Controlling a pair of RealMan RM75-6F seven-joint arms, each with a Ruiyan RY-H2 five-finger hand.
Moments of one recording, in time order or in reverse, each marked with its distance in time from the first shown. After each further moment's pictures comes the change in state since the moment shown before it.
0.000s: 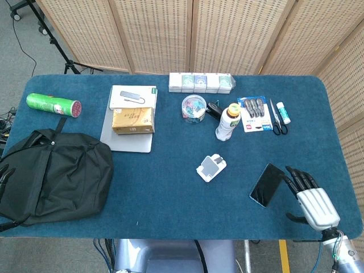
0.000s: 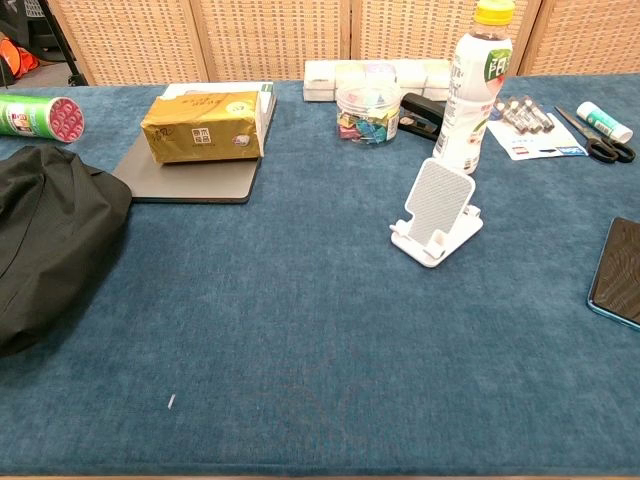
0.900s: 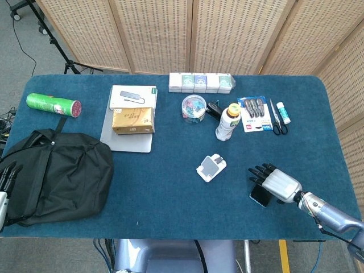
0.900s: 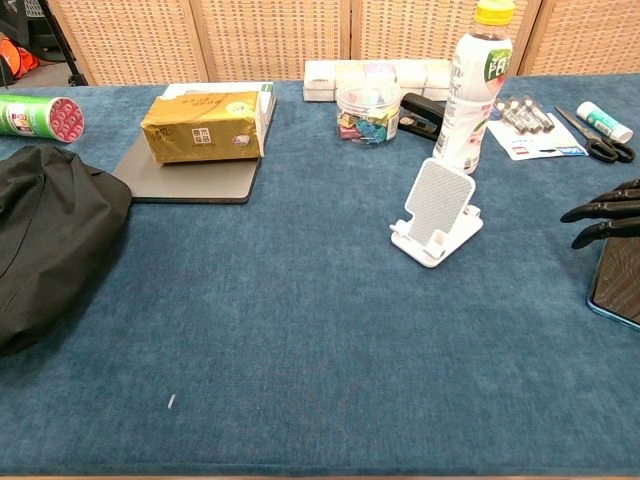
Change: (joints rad) left arm -0.035 -0.049 -0.028 -0.031 -0.092 -0.076 0.133; right arm 0.428 -0.199 -0.152 0.560 -0.311 -0.308 0.226
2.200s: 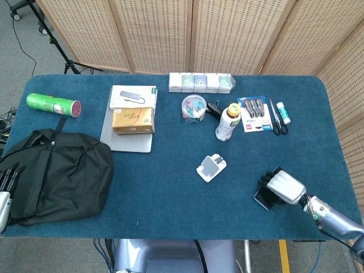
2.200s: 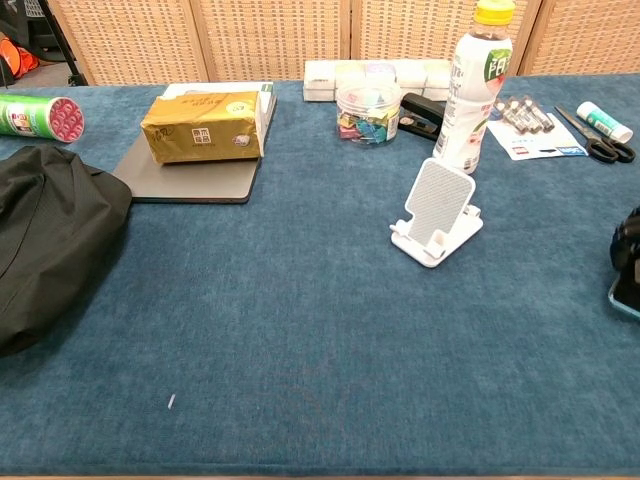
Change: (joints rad) left arm -0.006 -0.009 0.002 -0.006 -0.015 -0.015 0.012; right arm -0.102 -0.245 -0.082 0.487 0.041 0.363 0.237
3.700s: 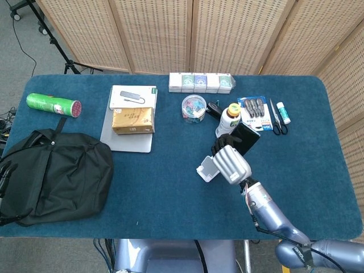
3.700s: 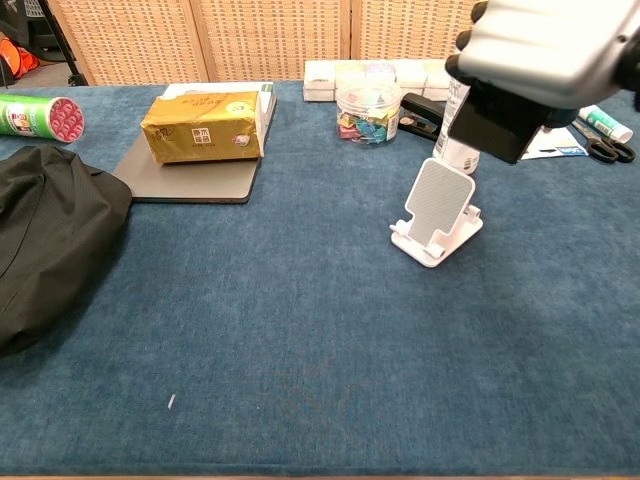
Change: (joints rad) left arm 0.000 0.057 0.001 0.011 0.007 0.000 -0.116; right arm 0.207 0.113 0.406 -1.186 0.706 -0.186 -1.968
